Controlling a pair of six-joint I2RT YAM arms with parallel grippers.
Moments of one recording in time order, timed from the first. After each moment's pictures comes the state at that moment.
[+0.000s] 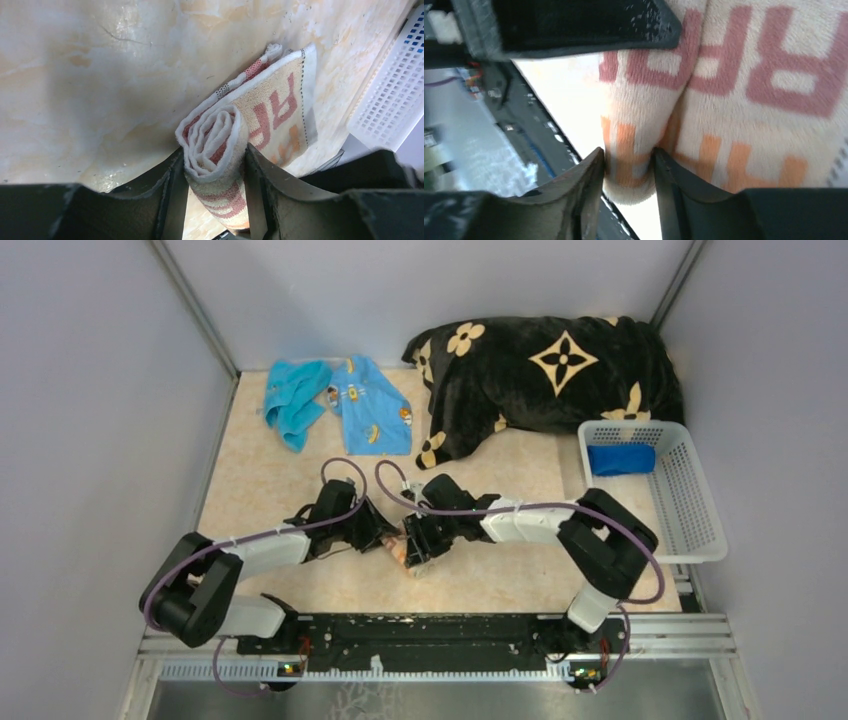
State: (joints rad) left arm -0.54 1.34 0.43 0.10 0.21 -1.07; right arm 0.87 1.70 0.85 -0.05 -0.53 0.48
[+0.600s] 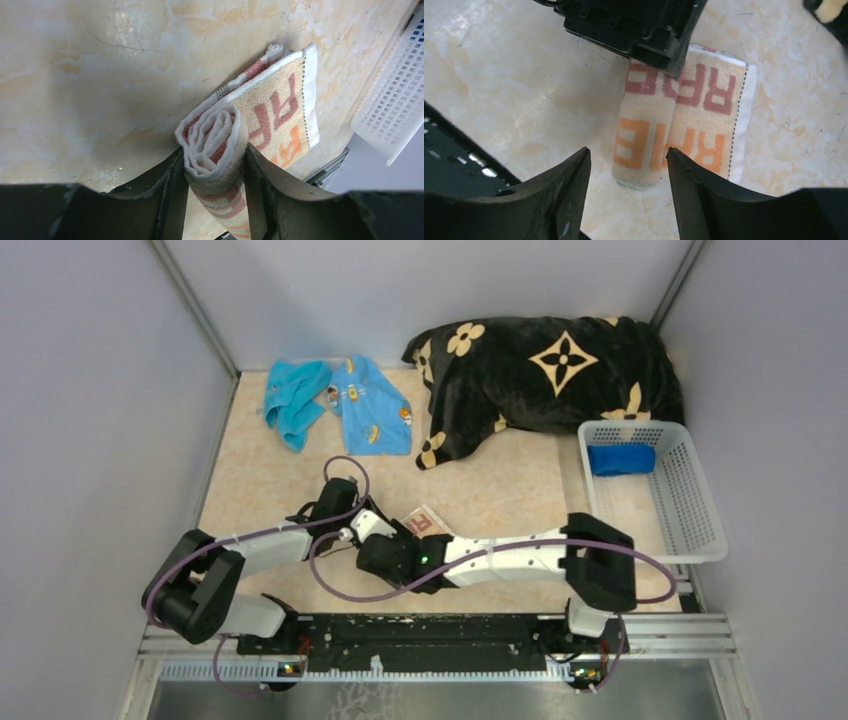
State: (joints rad) left arm -0.54 1.37 0.46 0.08 0.21 -1.04; right arm 1.37 1.64 1.14 -0.47 0.48 0.26
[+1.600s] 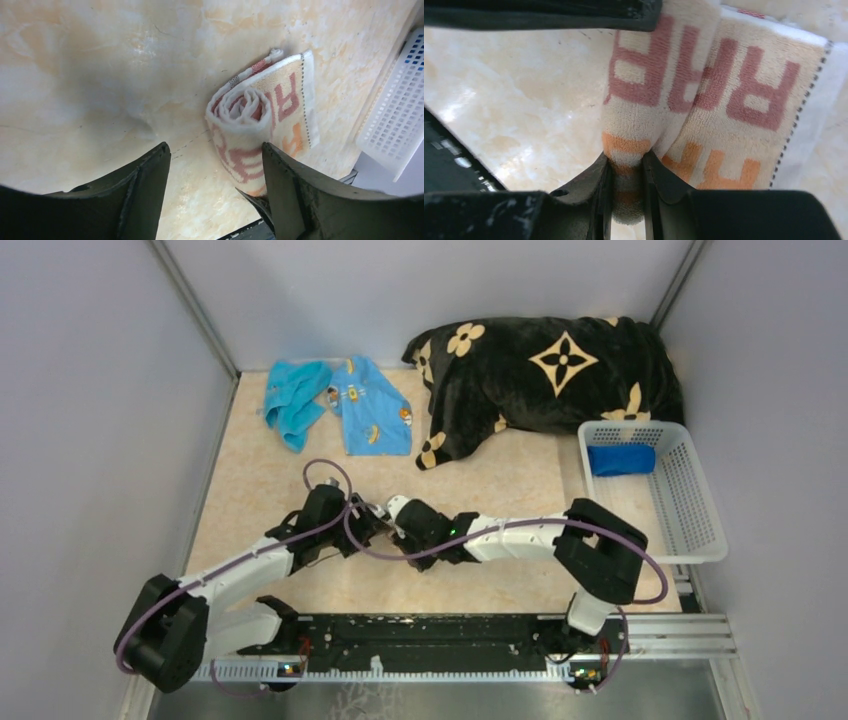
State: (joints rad) left arm -0.54 1.15 0.42 -0.07 0.09 -1.04; right arm 1.17 1.68 0.95 -0.24 0.14 0.21
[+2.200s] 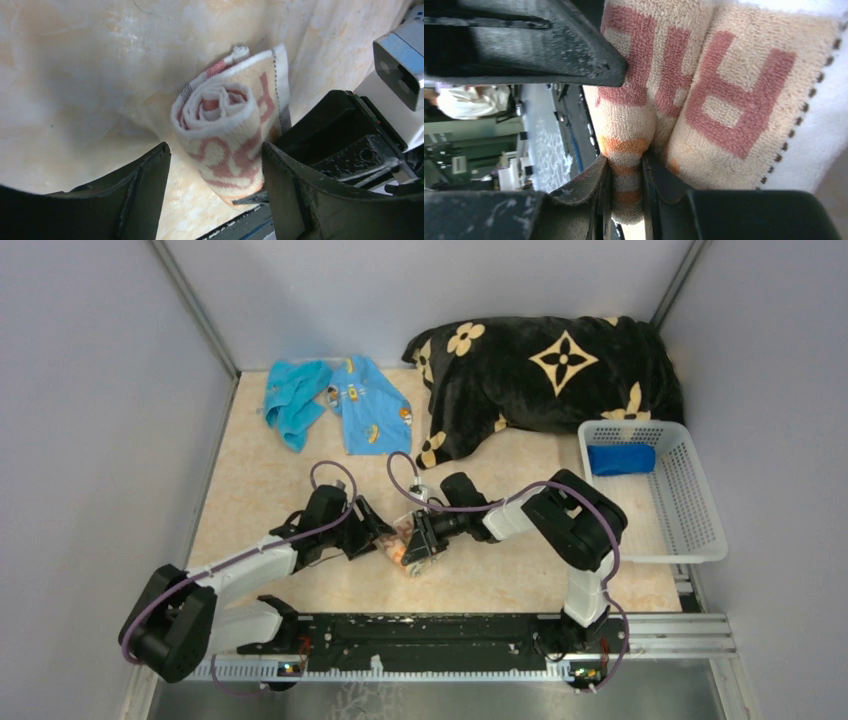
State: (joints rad) left arm -0.54 1.13 0.40 -0.05 0.17 -1.05; right arm 0.78 1.84 0.75 0.36 -0.82 0.52
